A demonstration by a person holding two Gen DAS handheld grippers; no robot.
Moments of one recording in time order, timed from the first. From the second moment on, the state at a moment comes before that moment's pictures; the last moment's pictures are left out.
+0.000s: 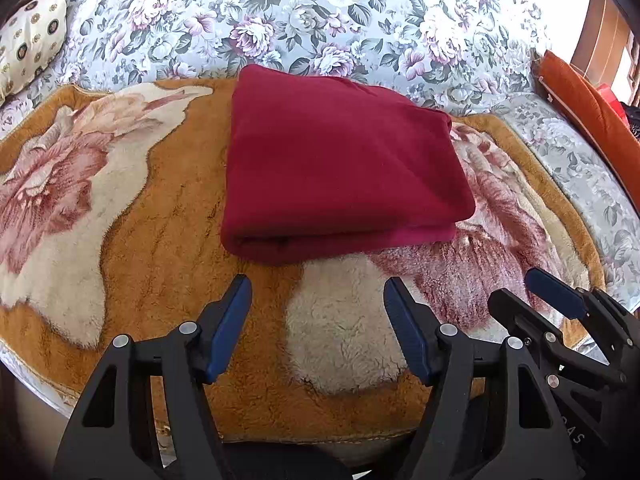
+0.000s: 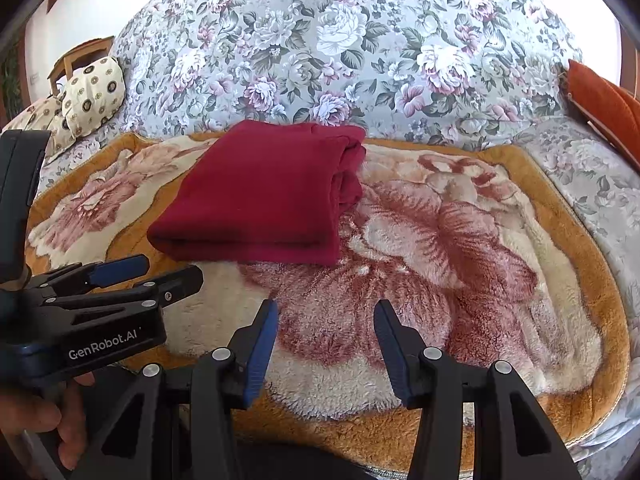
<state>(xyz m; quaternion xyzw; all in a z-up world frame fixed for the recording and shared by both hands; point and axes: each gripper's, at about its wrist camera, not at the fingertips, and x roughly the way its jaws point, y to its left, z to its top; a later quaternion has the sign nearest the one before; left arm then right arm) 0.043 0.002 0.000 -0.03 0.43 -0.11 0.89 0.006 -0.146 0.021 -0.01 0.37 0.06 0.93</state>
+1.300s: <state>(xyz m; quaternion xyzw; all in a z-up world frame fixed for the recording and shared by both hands) 0.028 0.016 0.016 -0.07 0.38 -0.13 0.91 0.010 -0.151 0.019 0.00 0.38 0.06 0.92</state>
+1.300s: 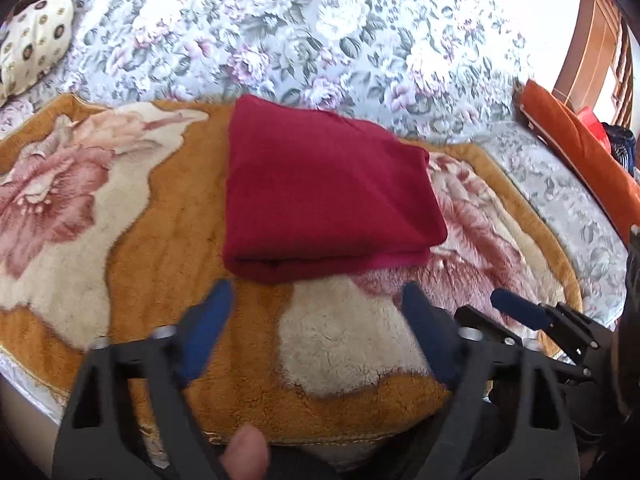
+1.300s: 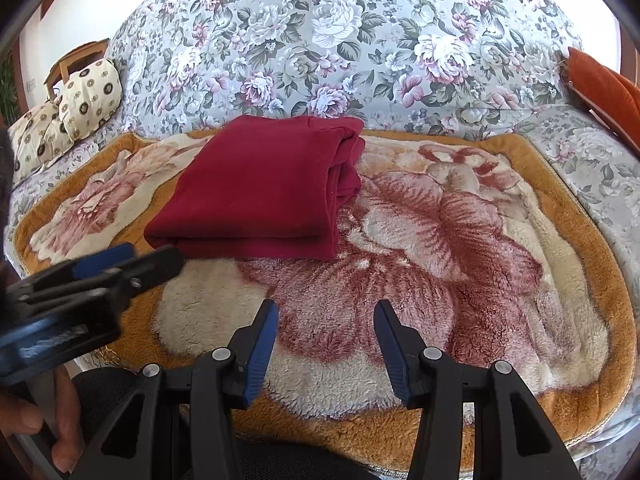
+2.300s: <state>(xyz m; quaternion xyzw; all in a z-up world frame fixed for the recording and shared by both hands) 0.021 0.000 0.002 0.01 0.43 -0.09 0.90 0.011 -0.153 0.018 0.00 0.39 0.06 0.92</state>
